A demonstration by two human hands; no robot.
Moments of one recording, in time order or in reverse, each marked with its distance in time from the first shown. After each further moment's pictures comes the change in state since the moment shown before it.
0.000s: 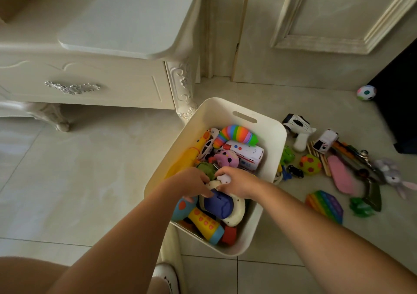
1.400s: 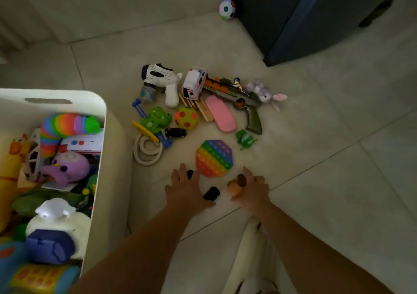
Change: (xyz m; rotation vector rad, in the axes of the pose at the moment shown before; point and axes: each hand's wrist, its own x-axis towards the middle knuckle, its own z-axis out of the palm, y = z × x) left_hand 0.121 0.194 0.251 0.593 -0.008 0.188; right_hand -0.139 0.319 0.048 0.408 0.246 0.913
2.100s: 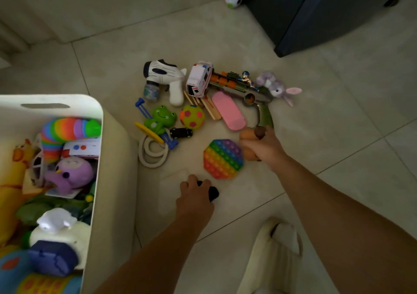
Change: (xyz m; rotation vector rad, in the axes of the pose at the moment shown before) left_hand 0.003 -0.002 0.020 -0.086 0.147 0.041; right_hand 0.069 -0.048 -0.072 0.715 0.182 -0.154
